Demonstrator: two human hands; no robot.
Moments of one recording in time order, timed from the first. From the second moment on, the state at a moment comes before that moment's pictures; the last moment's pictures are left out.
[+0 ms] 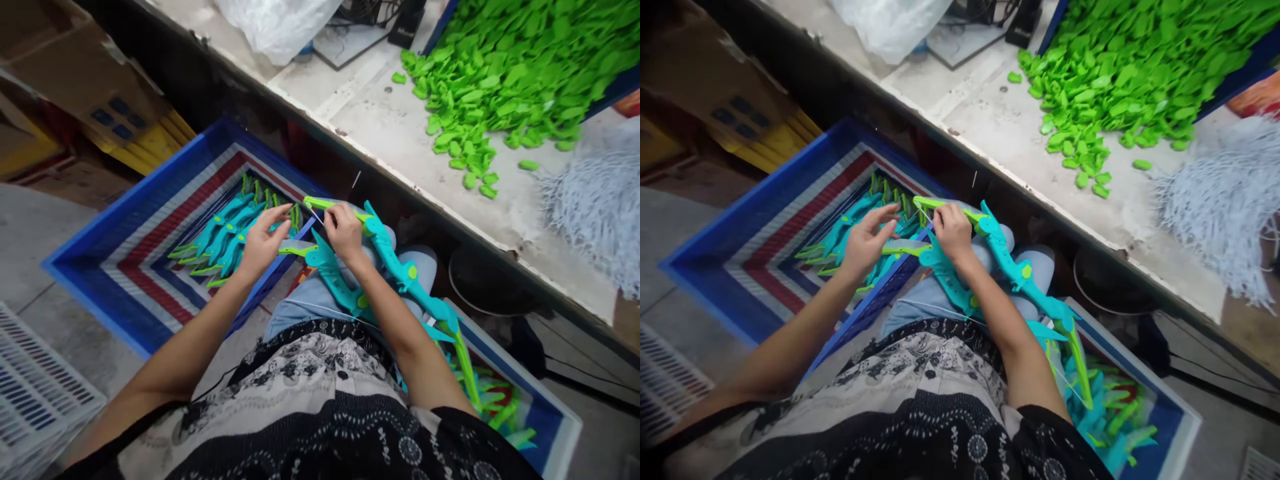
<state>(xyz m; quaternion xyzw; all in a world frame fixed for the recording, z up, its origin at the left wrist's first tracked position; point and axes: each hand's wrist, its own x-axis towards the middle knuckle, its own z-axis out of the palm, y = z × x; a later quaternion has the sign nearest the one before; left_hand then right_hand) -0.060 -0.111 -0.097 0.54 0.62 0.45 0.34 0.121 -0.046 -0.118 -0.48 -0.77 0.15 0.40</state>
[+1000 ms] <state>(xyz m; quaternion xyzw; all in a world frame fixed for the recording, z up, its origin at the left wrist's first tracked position) 0.018 -0.196 -0.153 0.17 0.70 0.32 0.61 0.072 -0.079 -0.151 -0.39 -0.89 0.24 0.02</state>
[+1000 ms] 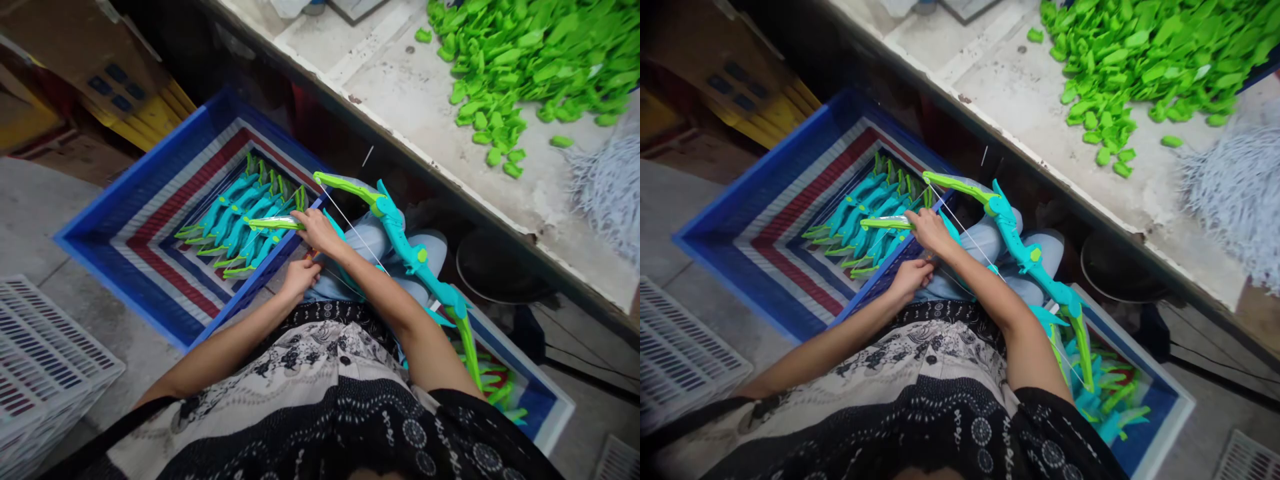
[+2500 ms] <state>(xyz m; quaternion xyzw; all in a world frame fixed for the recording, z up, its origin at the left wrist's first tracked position) -0.059 -0.151 -0.055 0.29 0.61 0.57 0.46 0.117 -0.099 -0.134 -0.34 -0.45 0.80 0.21</state>
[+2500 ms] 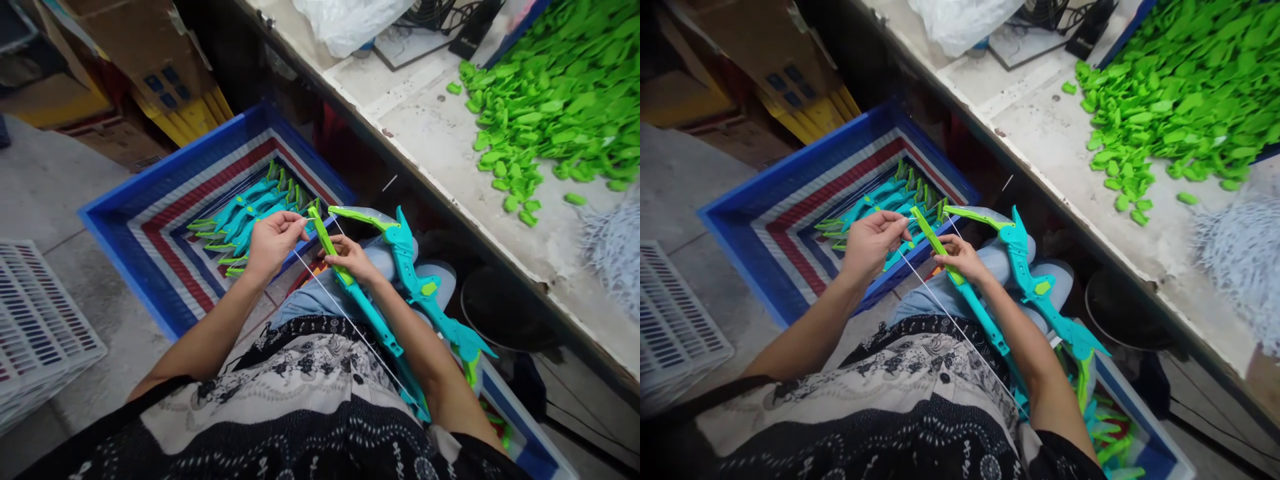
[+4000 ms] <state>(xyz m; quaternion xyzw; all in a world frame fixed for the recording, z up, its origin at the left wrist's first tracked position) -0.069 -0.144 -0.059 0.40 0.59 0.53 0.47 0.118 -0.099 -0.136 -0.34 -0.43 0.81 0.22</state>
